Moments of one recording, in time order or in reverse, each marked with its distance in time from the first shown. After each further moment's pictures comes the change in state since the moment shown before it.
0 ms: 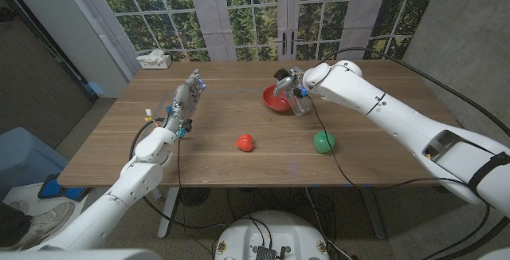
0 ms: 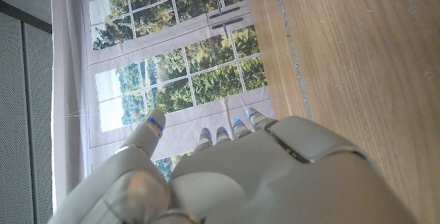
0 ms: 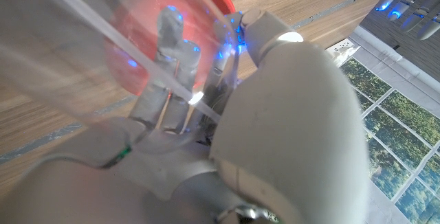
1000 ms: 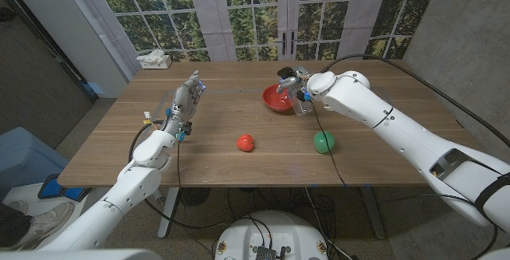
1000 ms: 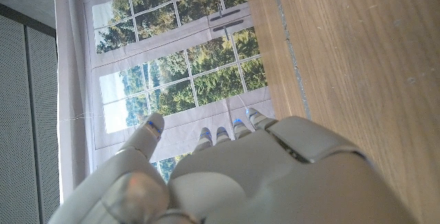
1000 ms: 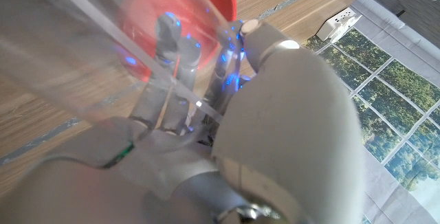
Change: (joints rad) left arm 0.060 0.023 -0.015 -0.078 0.012 0.000 0.037; left_hand -0.017 -0.009 -0.007 0.030 0.011 0.000 0.000 0.000 0.000 0.000 0.000 0.000 0.000 0.000 0.000 0.000 -0.003 0.000 0.000 0.000 0.000; right arm -0.127 -0.008 0.087 -0.107 0.003 0.026 -0.118; right_hand -0.035 0.035 0.037 0.006 -0.087 0.002 -0.042 -0.172 -0.012 -0.040 -0.059 -0.003 -0.024 0.011 0.011 -0.022 -0.032 -0.048 0.045 0.066 0.058
